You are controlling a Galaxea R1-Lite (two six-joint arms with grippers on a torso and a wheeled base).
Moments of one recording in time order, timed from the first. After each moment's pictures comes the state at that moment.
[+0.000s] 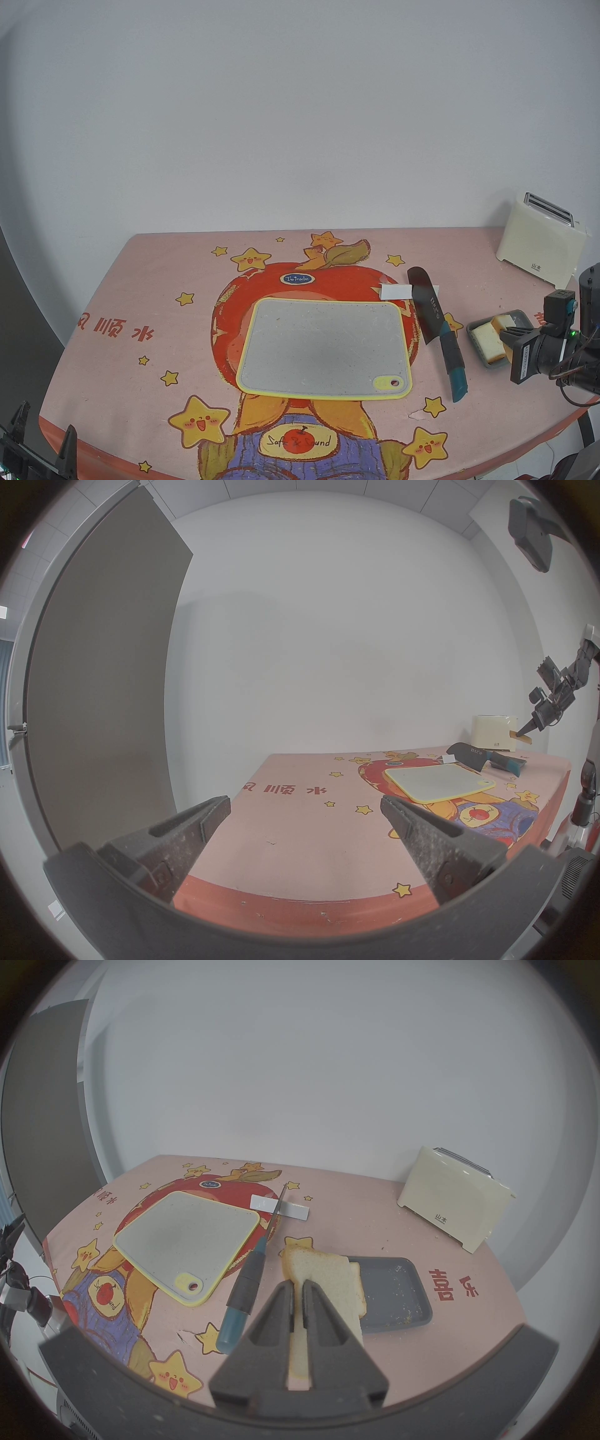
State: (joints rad) left arm 0.00 0.02 -0.02 0.00 0.01 0.01; right arm 0.60 1.25 -0.53 -0.06 -0.42 0.17
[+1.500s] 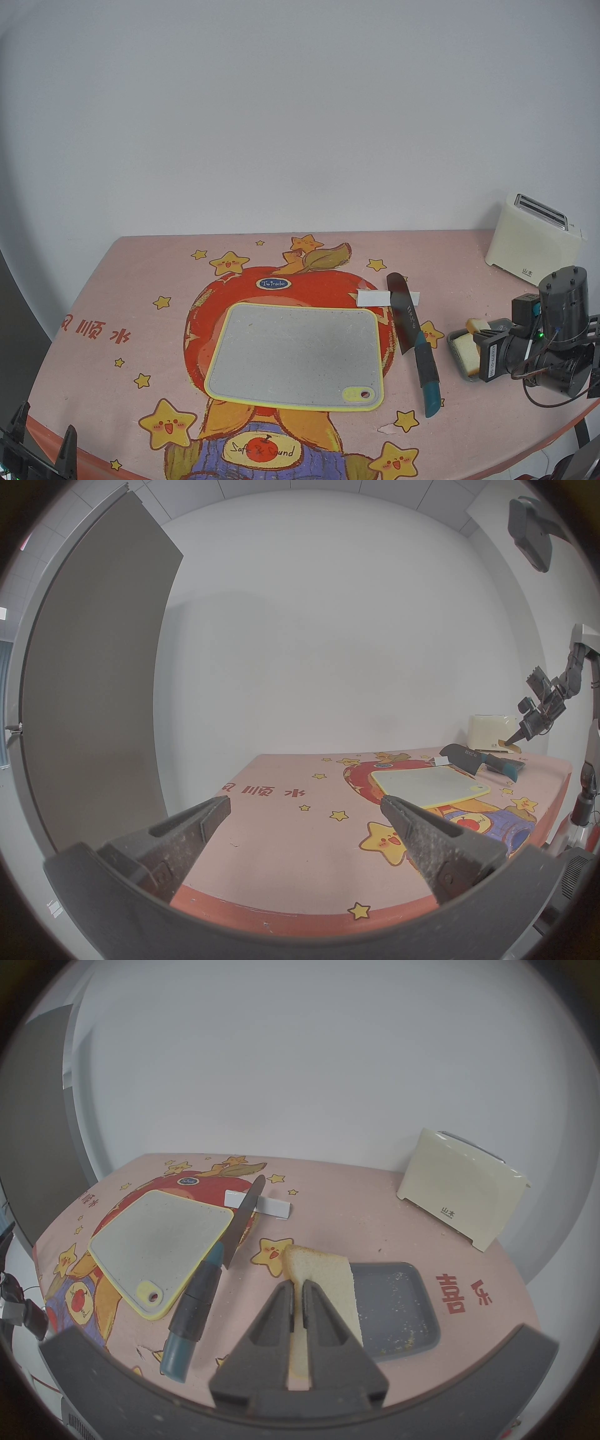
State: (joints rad) left arm 0.00 0.02 -0.02 0.00 0.01 0.01; right arm 0.62 1.43 -0.50 -0.24 -0.42 0.23
